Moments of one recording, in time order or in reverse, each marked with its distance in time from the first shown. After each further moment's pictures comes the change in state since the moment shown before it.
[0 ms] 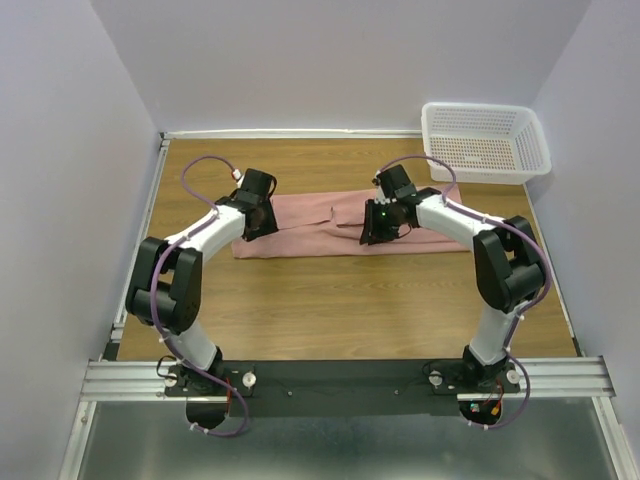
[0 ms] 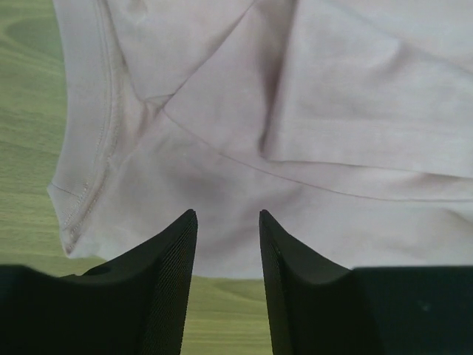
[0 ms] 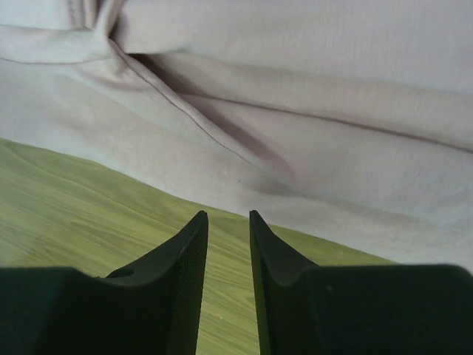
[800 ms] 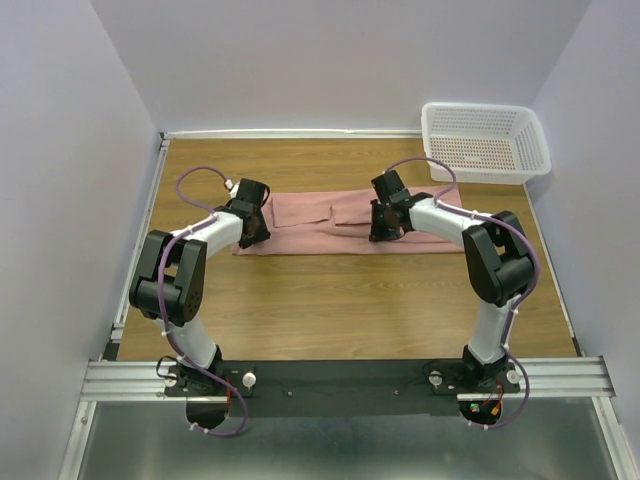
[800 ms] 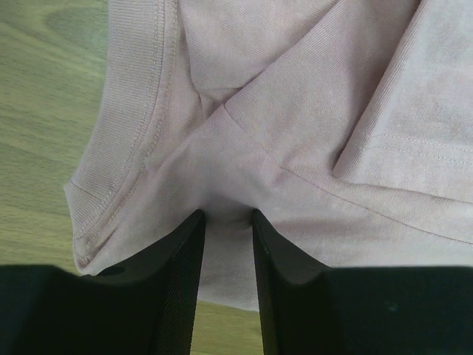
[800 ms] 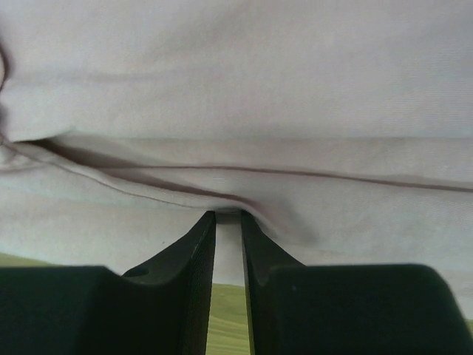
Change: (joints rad) left arm 0.054 0.076 -0.098 0.124 -0.046 0.001; right arm 0.010 0.063 -0.030 0.092 0.260 0.066
